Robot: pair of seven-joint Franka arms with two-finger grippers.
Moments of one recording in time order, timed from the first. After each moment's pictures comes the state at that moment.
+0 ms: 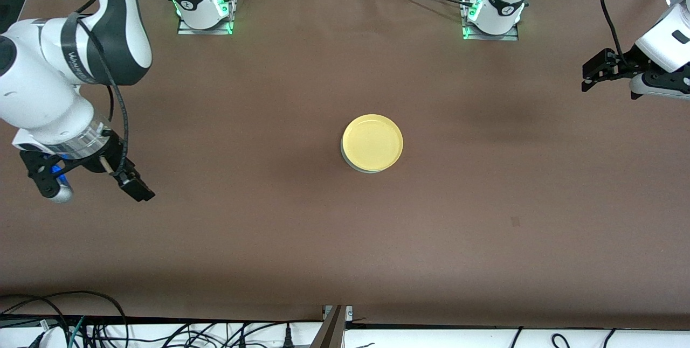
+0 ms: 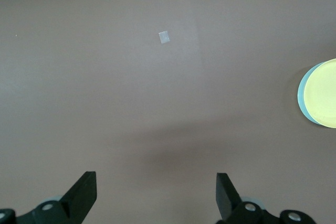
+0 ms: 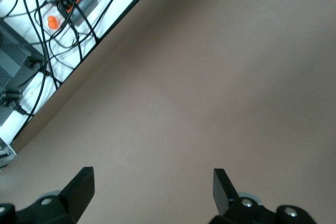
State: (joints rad) left arm 0.00 -0.08 -0.01 -1.73 0.03 1.65 0.14; right arm 0.54 0.35 -0.48 -1.49 0.14 2.03 0.87
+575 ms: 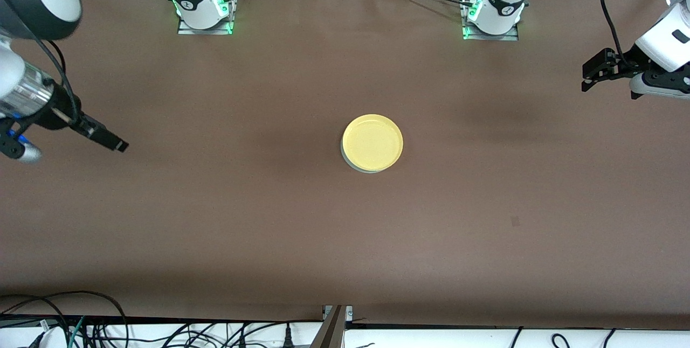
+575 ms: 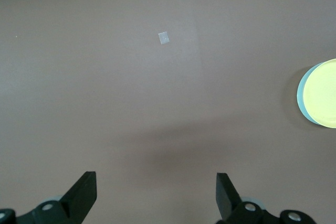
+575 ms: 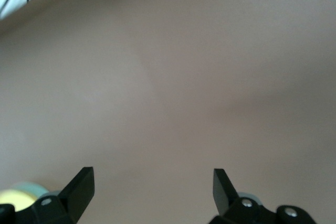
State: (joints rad) left arm 0.00 -0.08 -0.01 -1.72 0.03 1.64 0.14; right arm 0.23 0.09 -0.23 -1.68 0.13 1.79 0.39
